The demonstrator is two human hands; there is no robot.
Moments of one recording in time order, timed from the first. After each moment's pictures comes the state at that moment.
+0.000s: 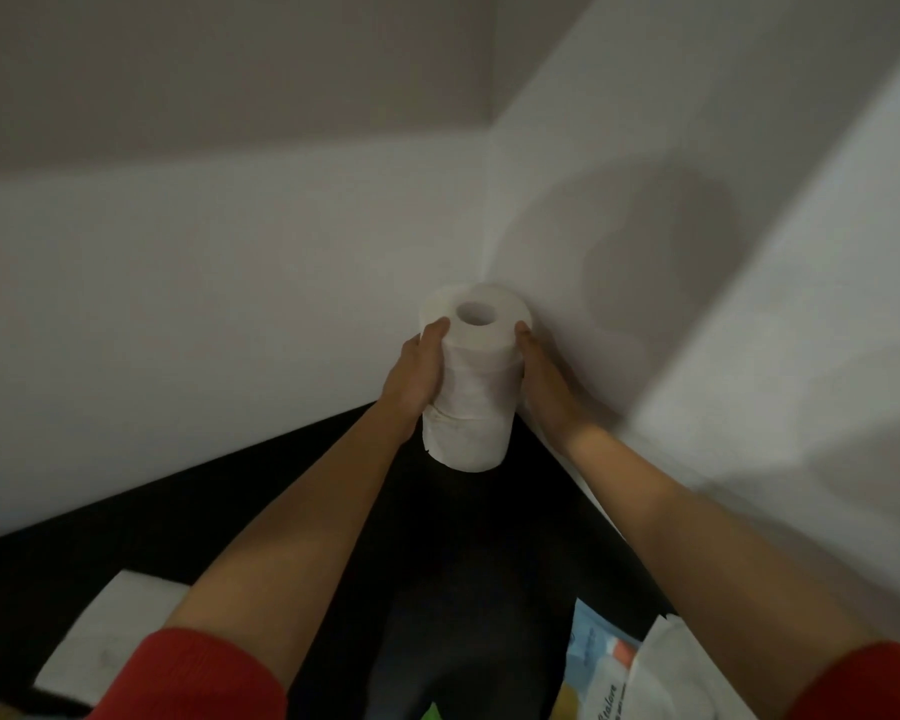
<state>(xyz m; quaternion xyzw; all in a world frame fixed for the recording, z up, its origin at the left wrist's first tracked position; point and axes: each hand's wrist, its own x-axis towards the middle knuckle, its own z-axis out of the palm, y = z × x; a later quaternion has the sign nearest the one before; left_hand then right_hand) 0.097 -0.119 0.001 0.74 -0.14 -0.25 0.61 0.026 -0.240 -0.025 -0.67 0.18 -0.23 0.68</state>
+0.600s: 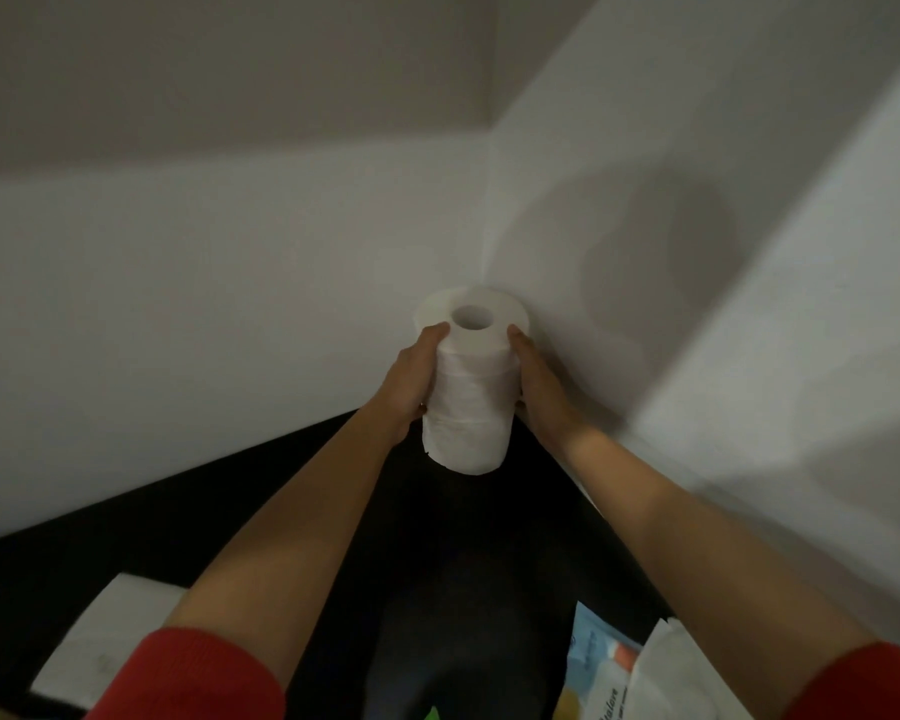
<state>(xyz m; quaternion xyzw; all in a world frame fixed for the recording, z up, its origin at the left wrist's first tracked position) 0.101 -0.114 0.001 0.71 -0.12 -0.31 0.62 0.033 -0.238 -0.033 -0.63 0.20 -0.19 0.72</state>
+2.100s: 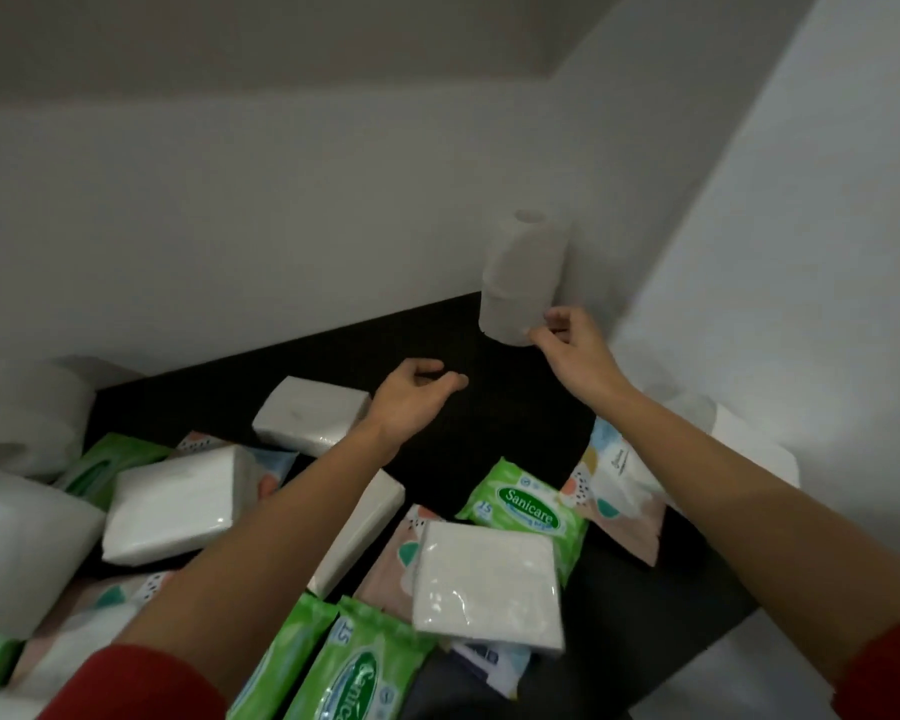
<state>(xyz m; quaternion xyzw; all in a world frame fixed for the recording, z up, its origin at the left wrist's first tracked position) -0.052 0.089 -0.031 0.81 -0.13 -0.25 0.52 -0.119 -0.103 -0.023 -0.82 0.25 -0.20 0.47</state>
